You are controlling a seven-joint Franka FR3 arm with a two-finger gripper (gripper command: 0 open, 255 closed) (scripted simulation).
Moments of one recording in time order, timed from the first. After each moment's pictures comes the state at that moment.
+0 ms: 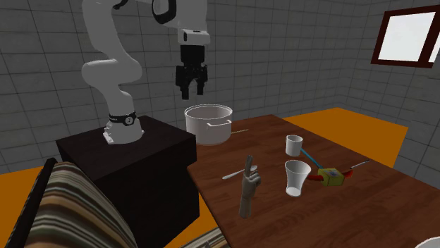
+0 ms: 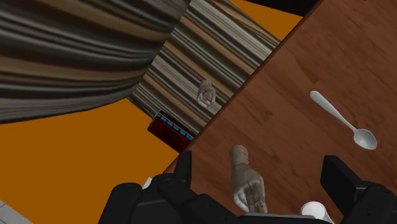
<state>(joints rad) 0.04 -0.22 0.07 -2.28 -0.05 2.06 -0.12</state>
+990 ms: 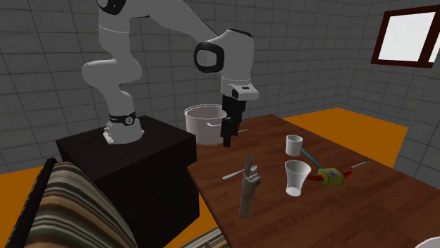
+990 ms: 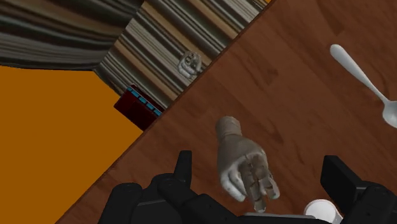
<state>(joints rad) 0.07 0.37 0.09 -1.91 -0.07 2.22 -0.14</state>
